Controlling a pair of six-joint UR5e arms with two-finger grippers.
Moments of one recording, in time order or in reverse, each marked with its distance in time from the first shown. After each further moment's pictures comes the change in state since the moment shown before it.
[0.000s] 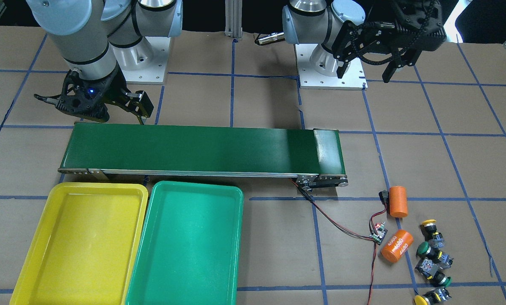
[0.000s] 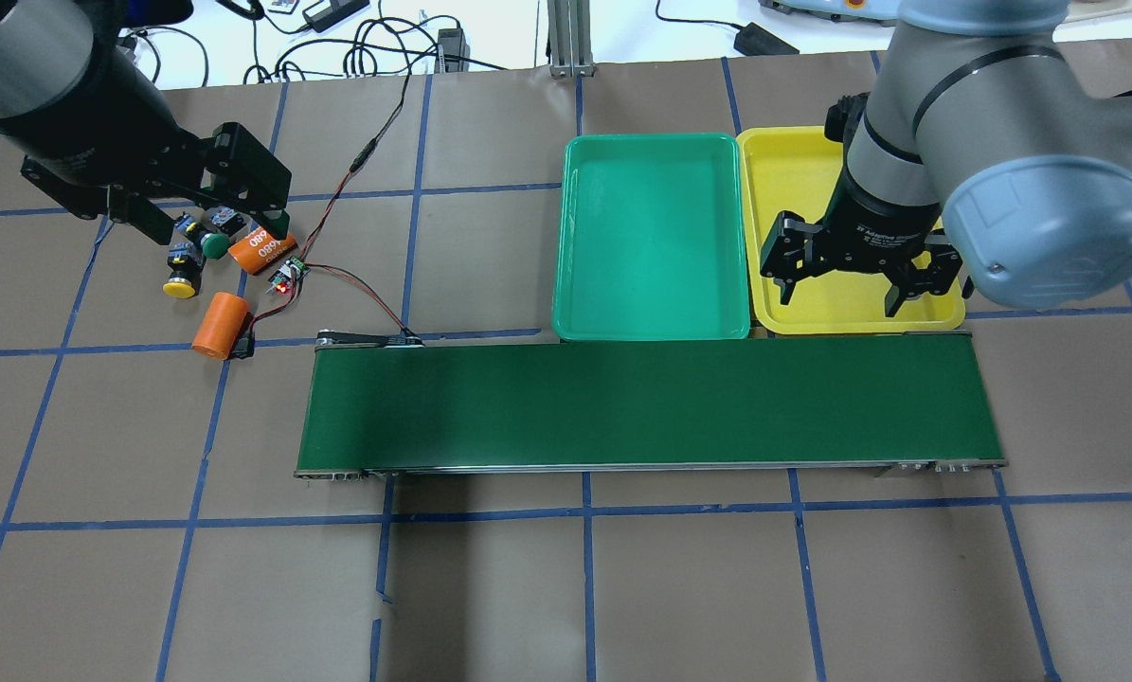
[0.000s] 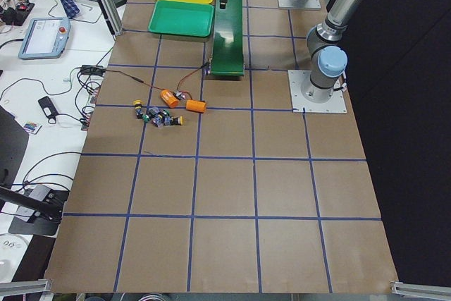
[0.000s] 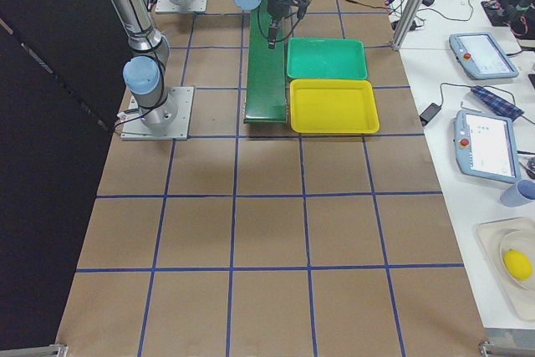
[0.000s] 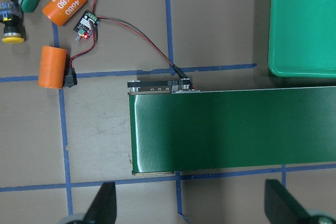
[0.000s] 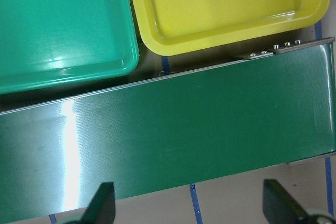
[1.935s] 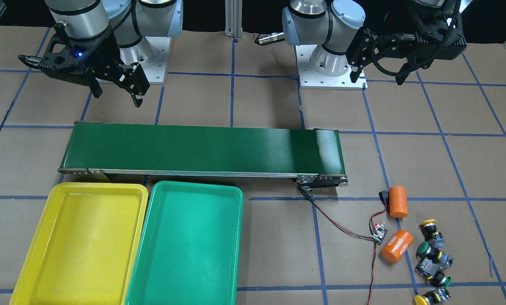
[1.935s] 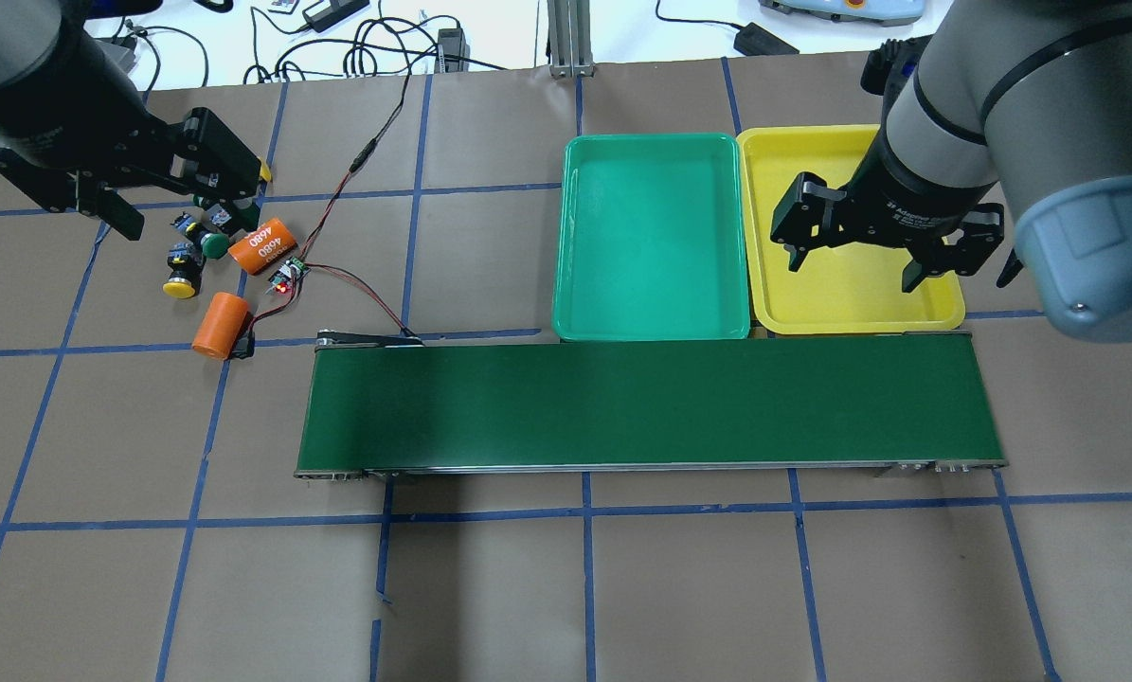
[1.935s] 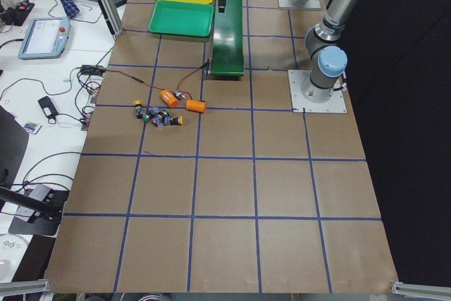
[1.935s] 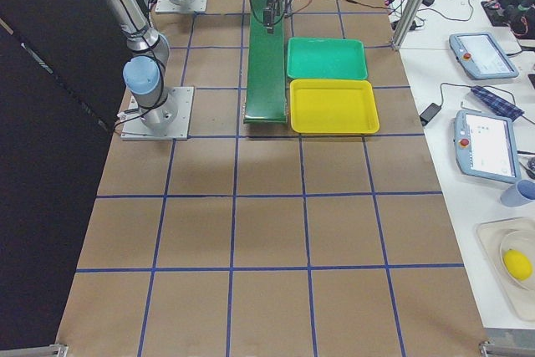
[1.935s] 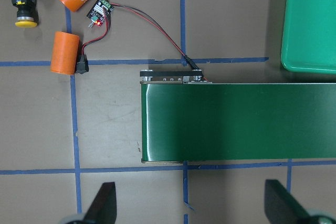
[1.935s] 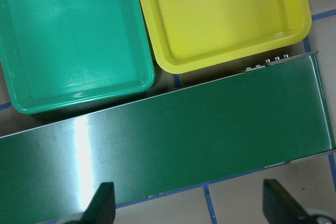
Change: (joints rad) left arm 0.041 -0.058 0.061 -0.064 0.031 0.000; right arm -0.001 -0.107 -0.009 -0.013 0.022 0.045
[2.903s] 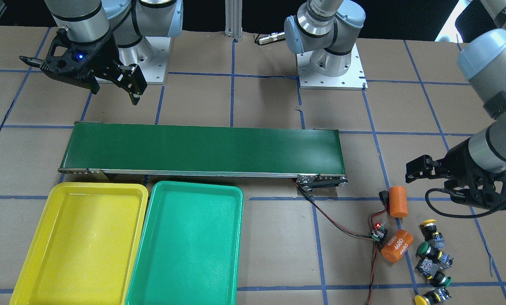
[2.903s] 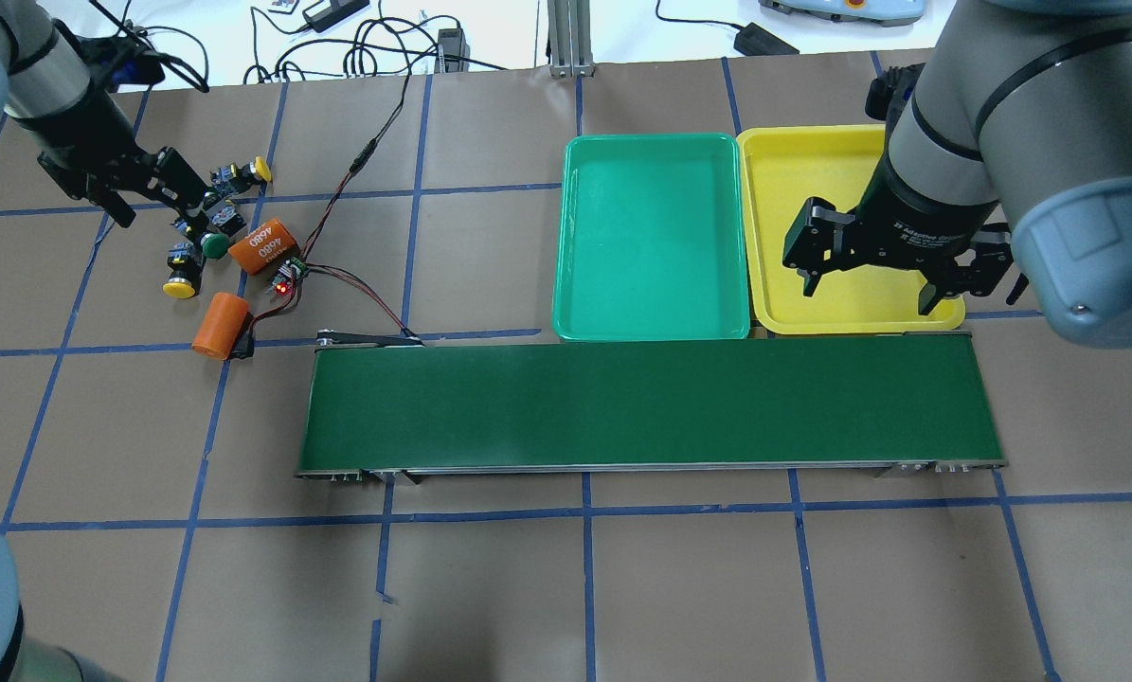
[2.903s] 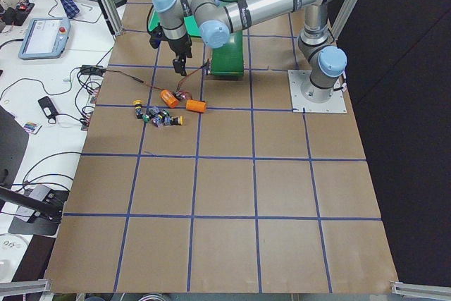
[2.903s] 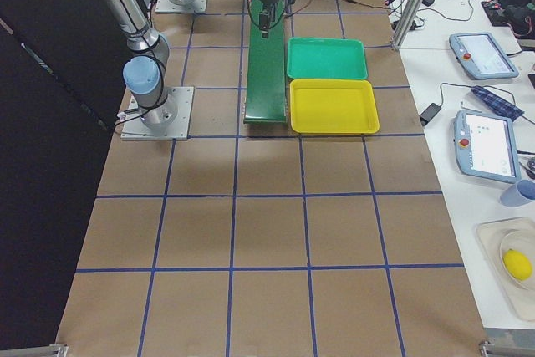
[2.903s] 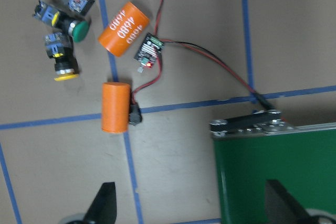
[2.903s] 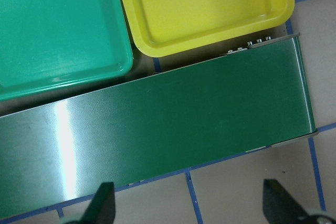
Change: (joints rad) left arm 0.252 -0.440 0.039 0.244 0.038 0.464; right arm -0.001 0.004 0.011 0.056 -0.042 0.000
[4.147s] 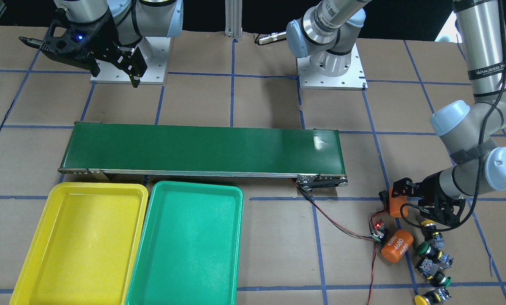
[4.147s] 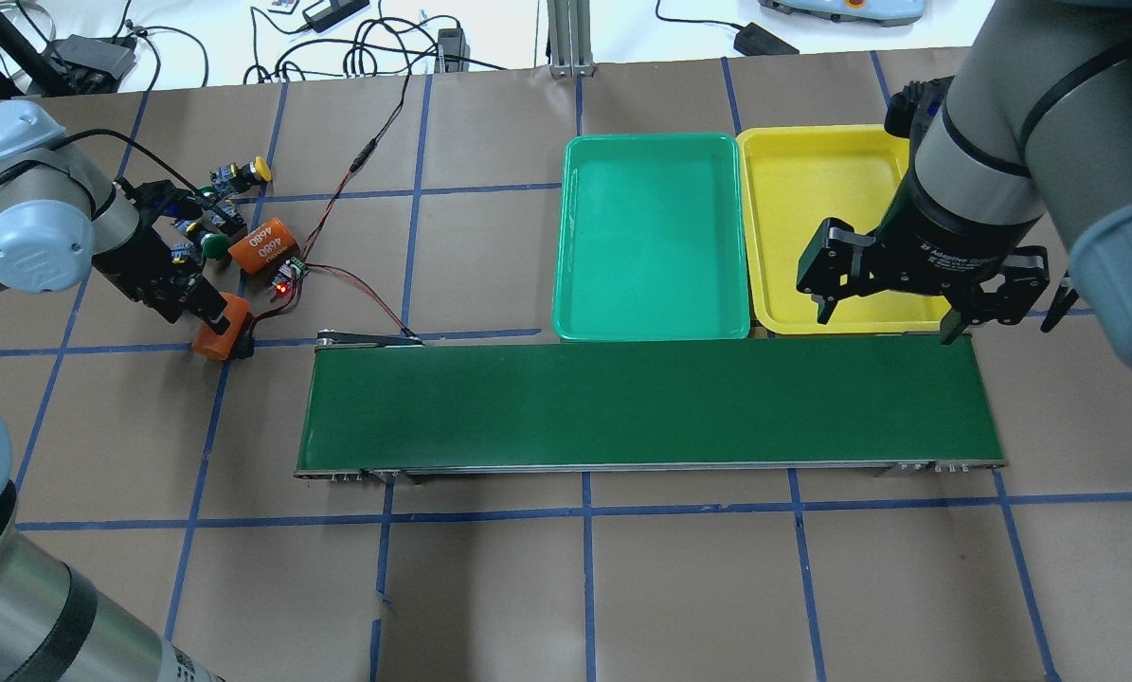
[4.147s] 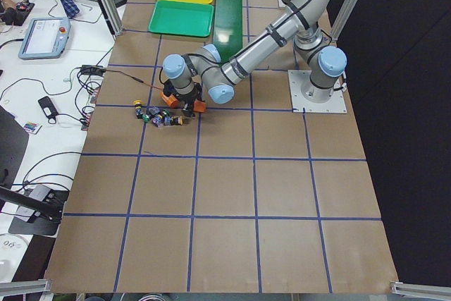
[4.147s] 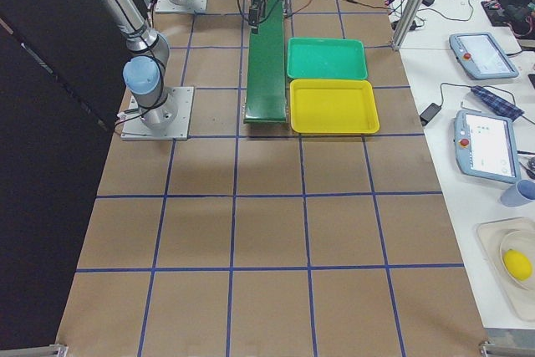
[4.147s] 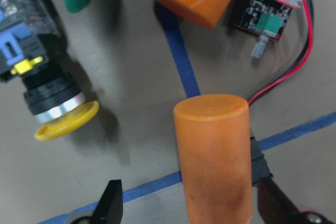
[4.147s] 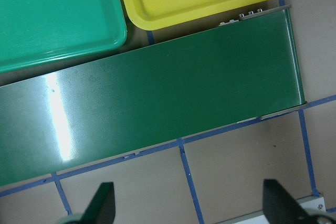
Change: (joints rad) left arm 0.098 -0.132 -0.243 0.322 -0.015 0.218; right arm -0.005 -0.058 -0.004 0.088 0.012 -0.006
